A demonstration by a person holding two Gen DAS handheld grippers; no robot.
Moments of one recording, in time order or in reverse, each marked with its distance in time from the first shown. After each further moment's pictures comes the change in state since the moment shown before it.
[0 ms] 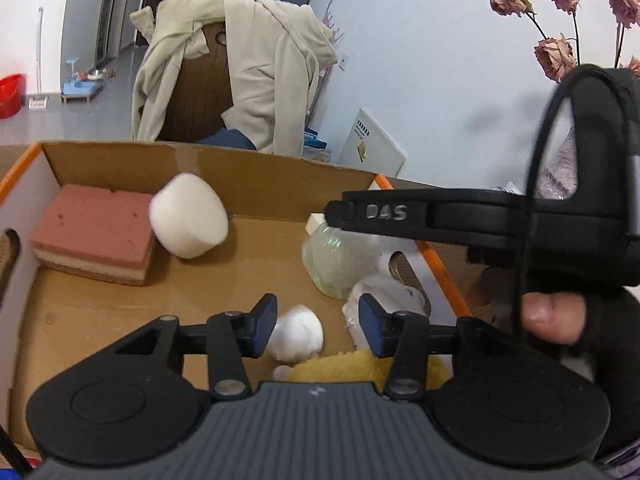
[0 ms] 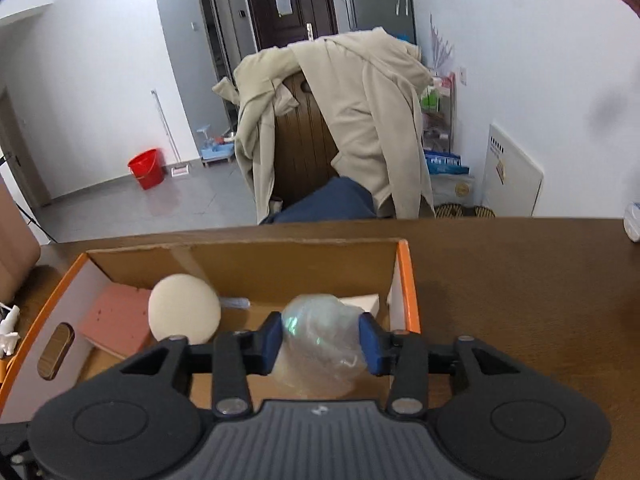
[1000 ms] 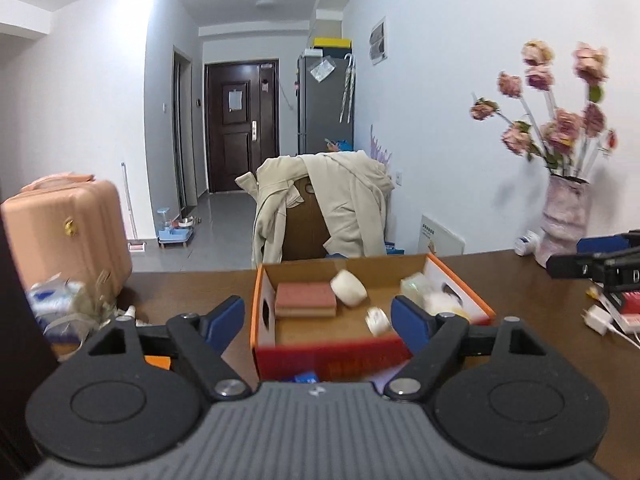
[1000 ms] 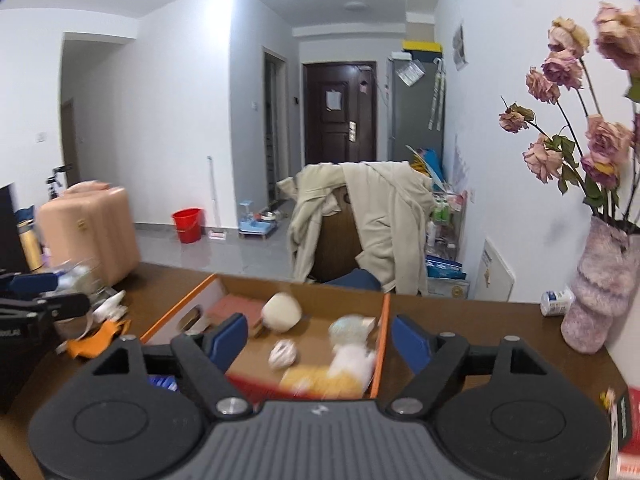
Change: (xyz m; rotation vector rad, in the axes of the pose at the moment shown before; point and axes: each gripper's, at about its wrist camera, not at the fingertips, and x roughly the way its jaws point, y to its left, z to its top) left arm -0.296 -0.010 -0.114 0.200 -0.404 0.281; right arm -0.297 0.033 -0.104 -0.196 -0.312 0.053
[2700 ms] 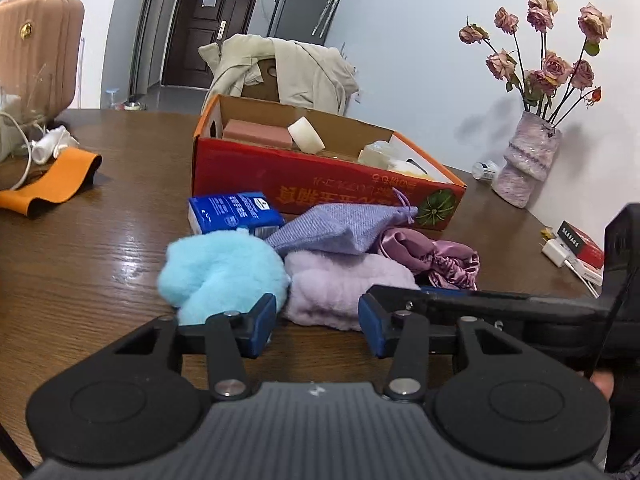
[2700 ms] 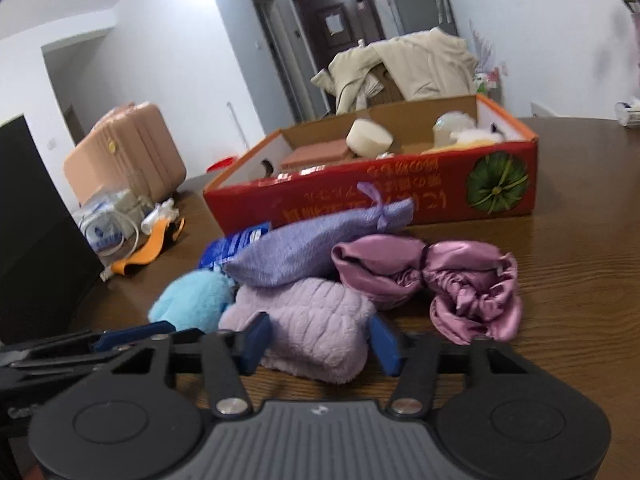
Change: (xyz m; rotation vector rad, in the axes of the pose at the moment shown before) left arm 0.053 0.025 -0.126 -0.202 0.272 -0.222; right arm 0.087 0.093 -0.156 0.234 0.227 0.161
